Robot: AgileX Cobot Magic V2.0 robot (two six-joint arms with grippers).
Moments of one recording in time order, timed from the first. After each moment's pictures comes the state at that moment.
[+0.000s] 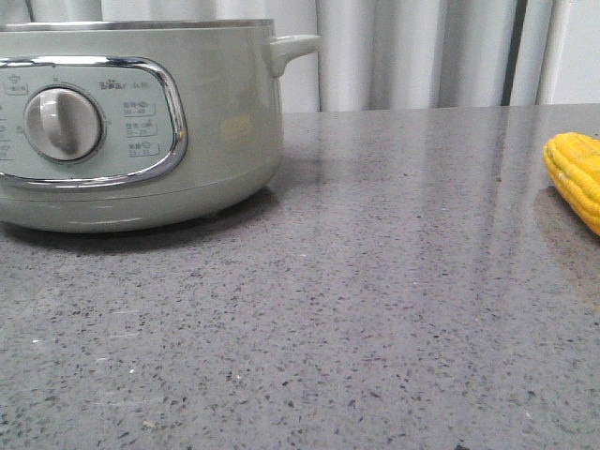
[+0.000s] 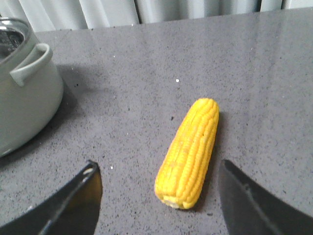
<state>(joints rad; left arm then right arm) 0.23 1.15 -0.42 -0.48 -0.26 0.33 0.11 0.46 -0.61 0.15 0.57 -0.01</state>
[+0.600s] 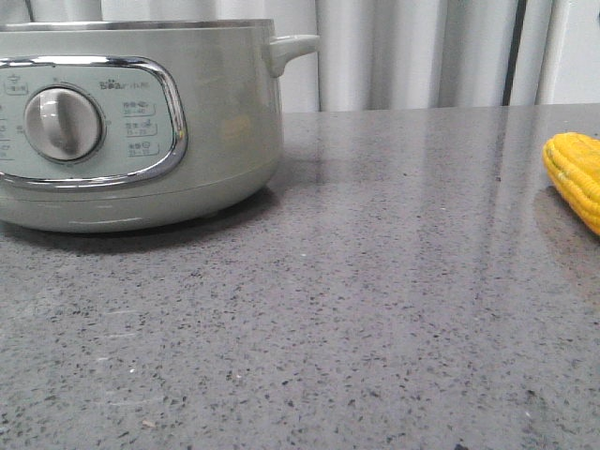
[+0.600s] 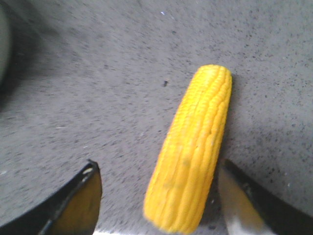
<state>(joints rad) 0.10 0.80 -0.43 -0.56 -0.27 0.33 0.10 1.11 -0.97 0.11 0.75 0.00</state>
